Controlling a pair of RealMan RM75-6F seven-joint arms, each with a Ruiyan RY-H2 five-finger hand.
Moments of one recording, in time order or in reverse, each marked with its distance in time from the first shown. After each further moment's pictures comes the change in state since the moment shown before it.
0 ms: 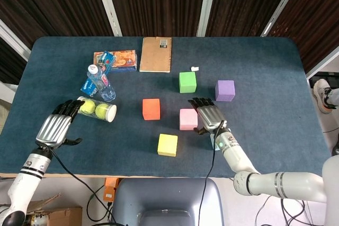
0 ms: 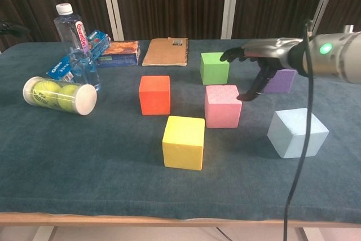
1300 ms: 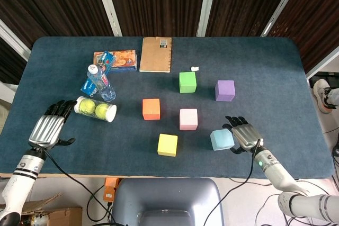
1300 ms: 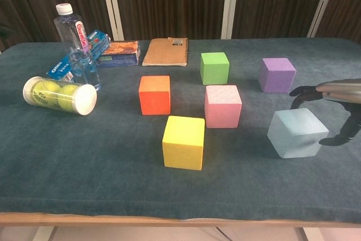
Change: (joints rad) left arm 0.032 0.006 0.002 0.042 0.021 0.005 -0.009; right arm -0.287 0.143 -0.176 0.098 -0.452 -0.123 0.232
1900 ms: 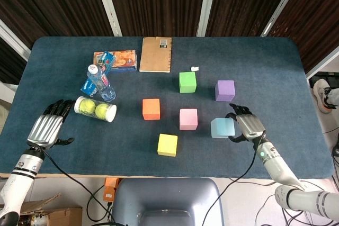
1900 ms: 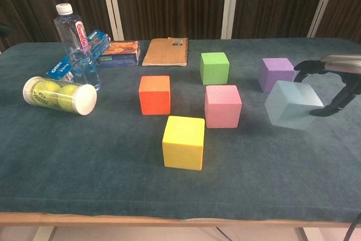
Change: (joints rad) left arm 0.001 0.004 -0.007 0.012 0.009 -0.012 -0.021; right arm -0.019 -0.017 0.119 0.056 0.056 0.010 0.128
